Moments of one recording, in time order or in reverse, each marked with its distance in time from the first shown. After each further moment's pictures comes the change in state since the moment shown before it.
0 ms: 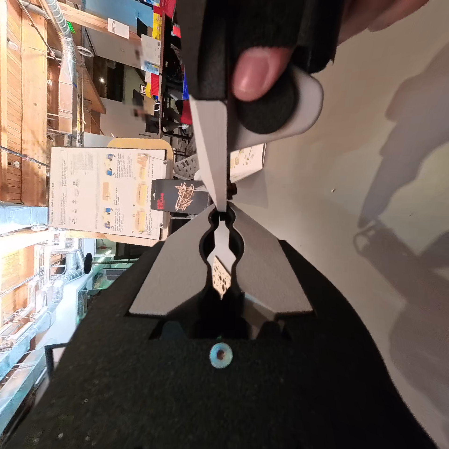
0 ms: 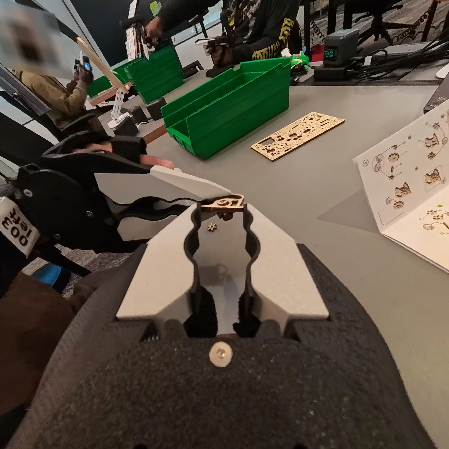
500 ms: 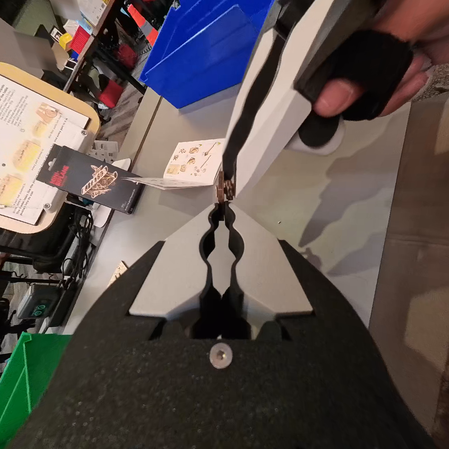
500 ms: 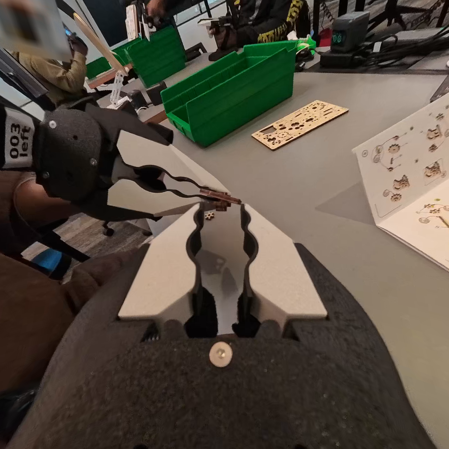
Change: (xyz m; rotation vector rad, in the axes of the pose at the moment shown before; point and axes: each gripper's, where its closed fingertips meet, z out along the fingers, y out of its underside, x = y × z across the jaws) left arm 0.014 -0.004 0.001 0.099 0.283 -0.503; right arm 0.004 0.009 -0.005 -0.049 -0.016 -0.021
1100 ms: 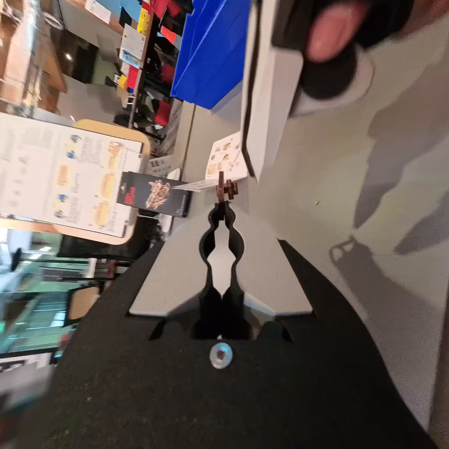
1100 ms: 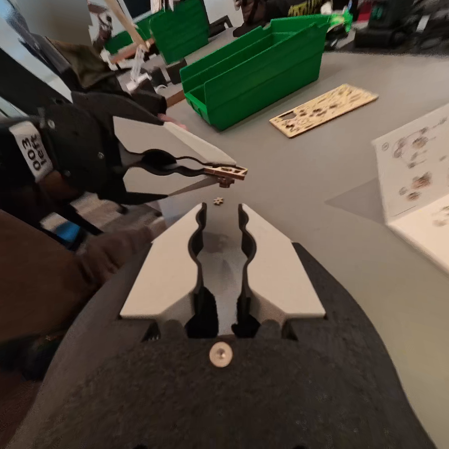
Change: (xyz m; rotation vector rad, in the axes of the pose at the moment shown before) left arm -0.013 0.001 -0.007 -0.050 -0.189 0.319; right arm -0.005 0.009 -0.009 -0.068 -0.090 -0.044
